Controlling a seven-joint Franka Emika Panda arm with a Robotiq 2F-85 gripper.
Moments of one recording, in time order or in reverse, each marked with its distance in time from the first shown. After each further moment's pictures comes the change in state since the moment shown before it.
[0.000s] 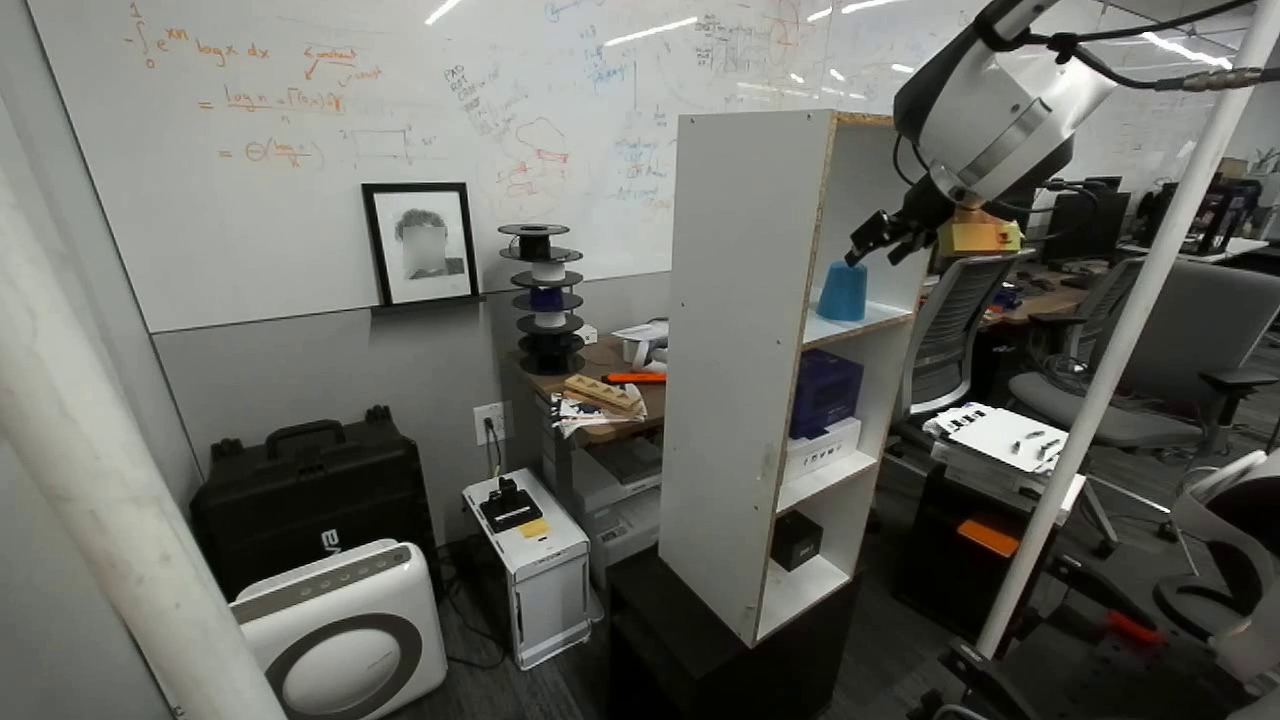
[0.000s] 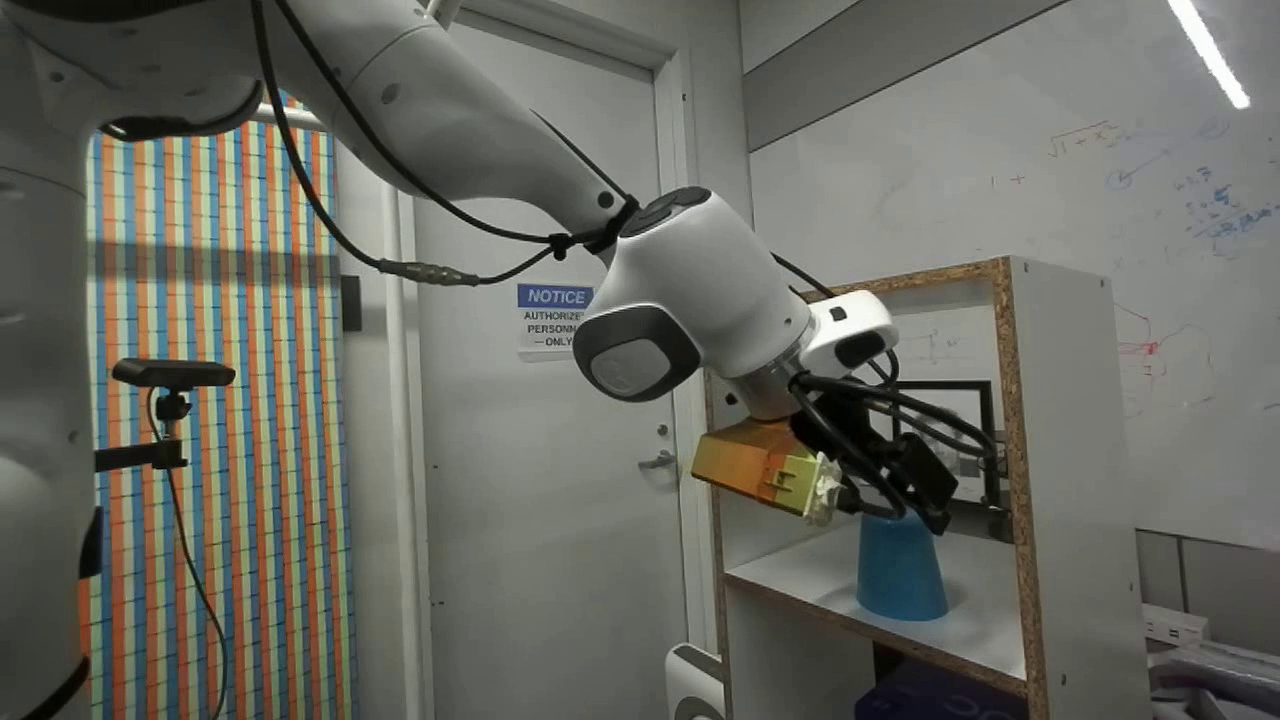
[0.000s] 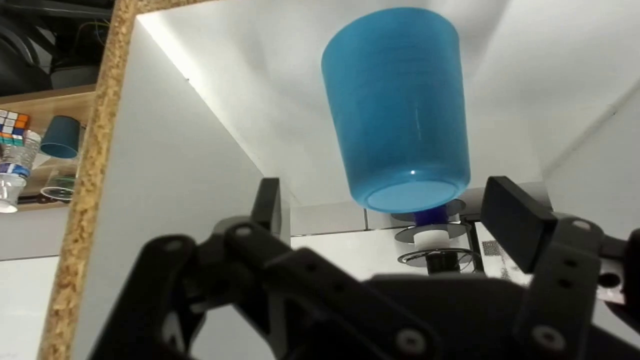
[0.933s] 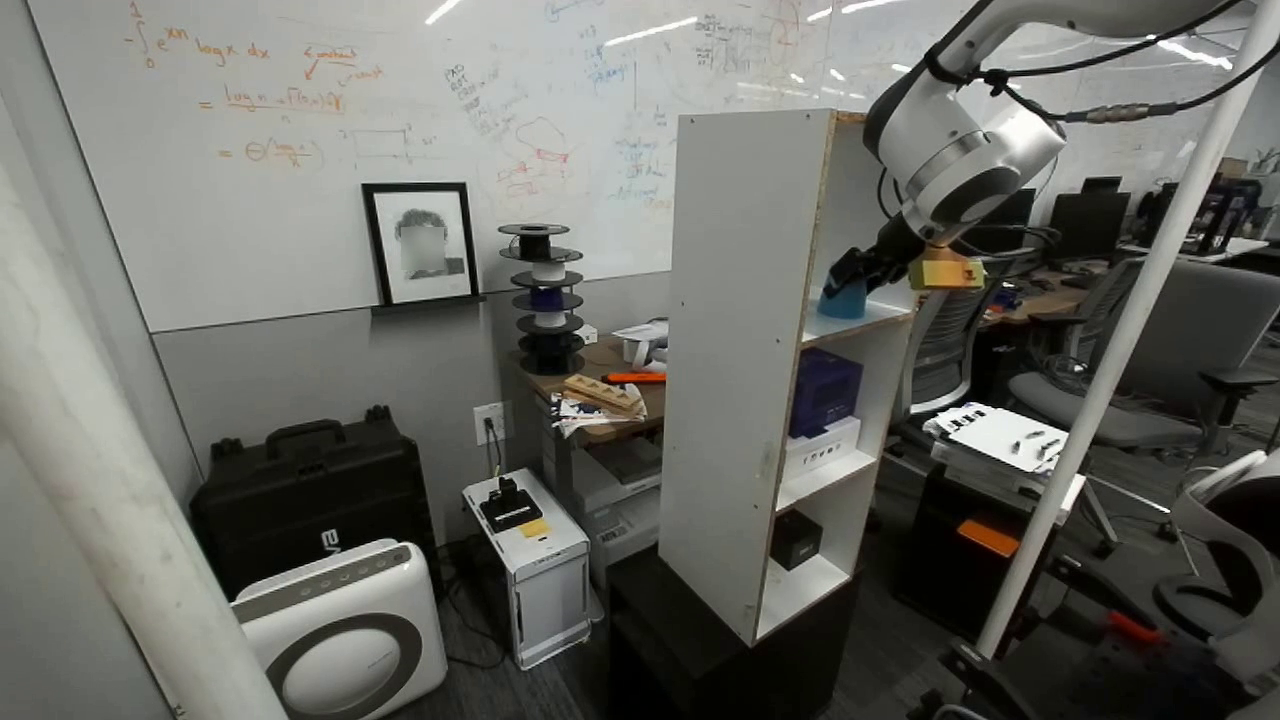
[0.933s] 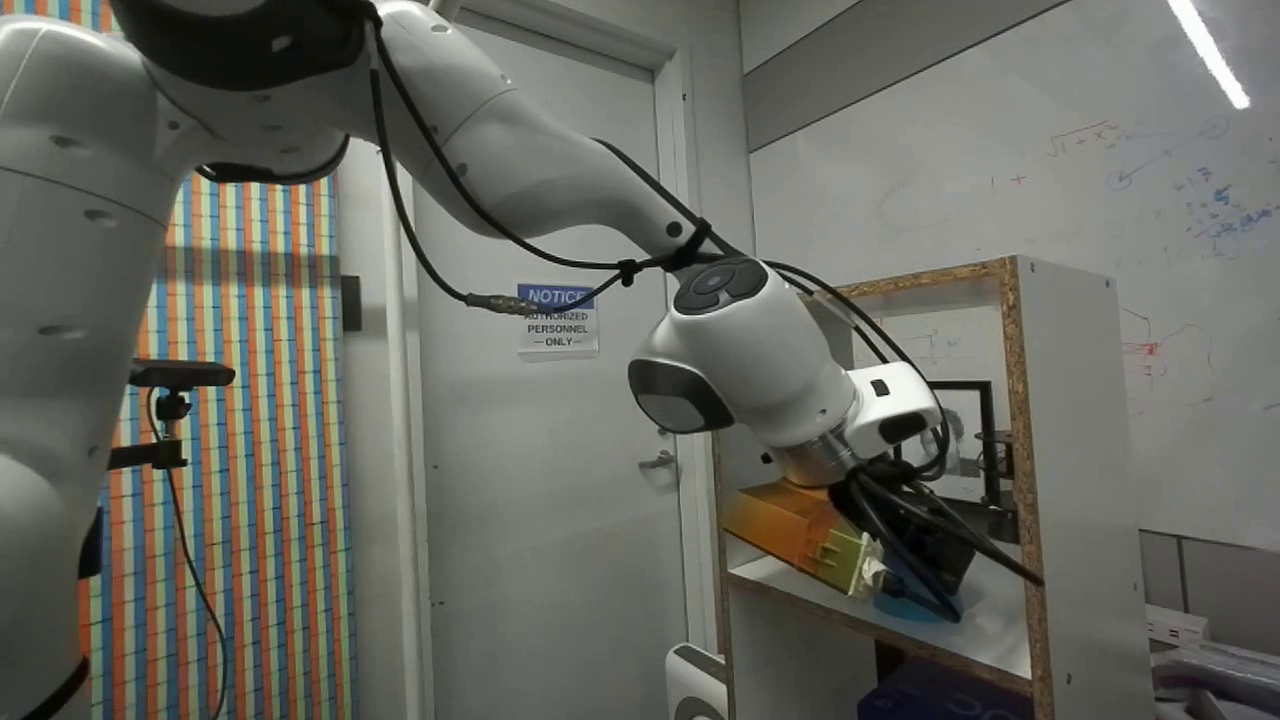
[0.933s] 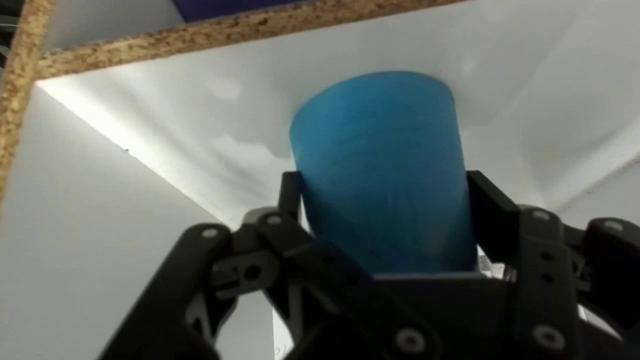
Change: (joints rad) arm -0.010 0.198 0.009 0.162 0.407 -0.095 -0.356
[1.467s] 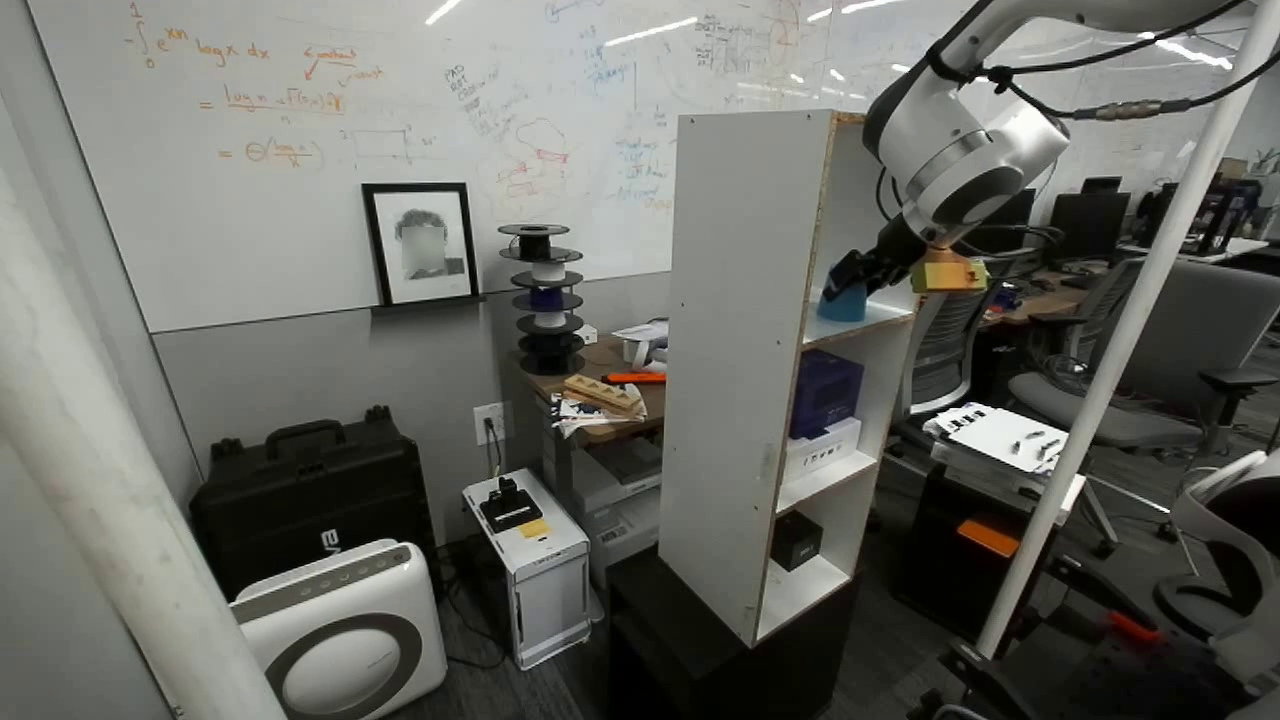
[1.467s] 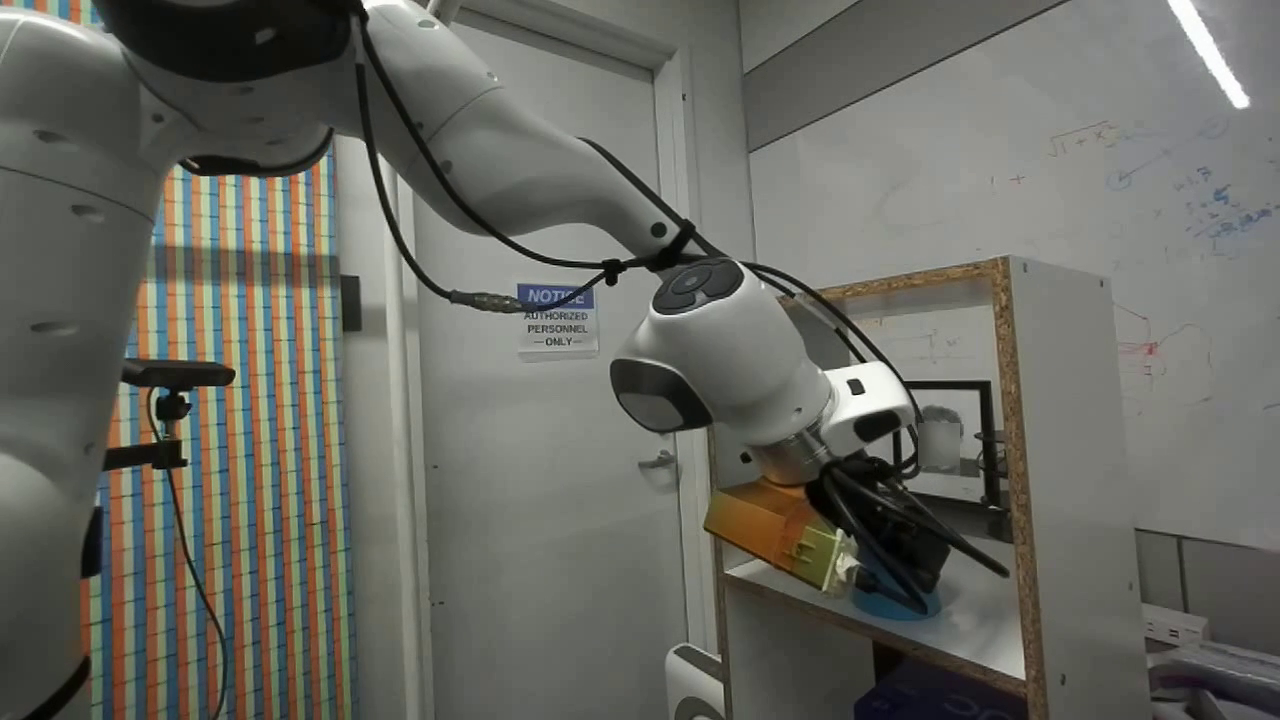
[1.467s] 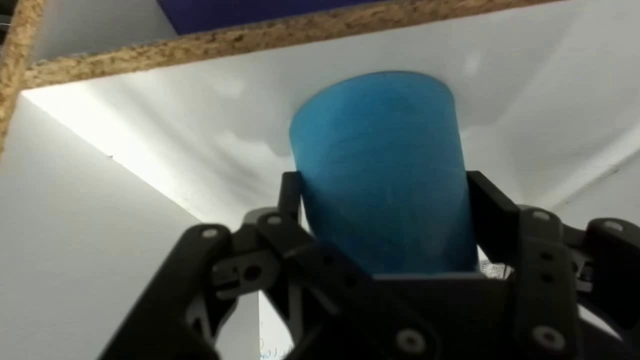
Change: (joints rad) arm 0.023 -0.036 0.007 -0.047 0.003 0.028 -0.010
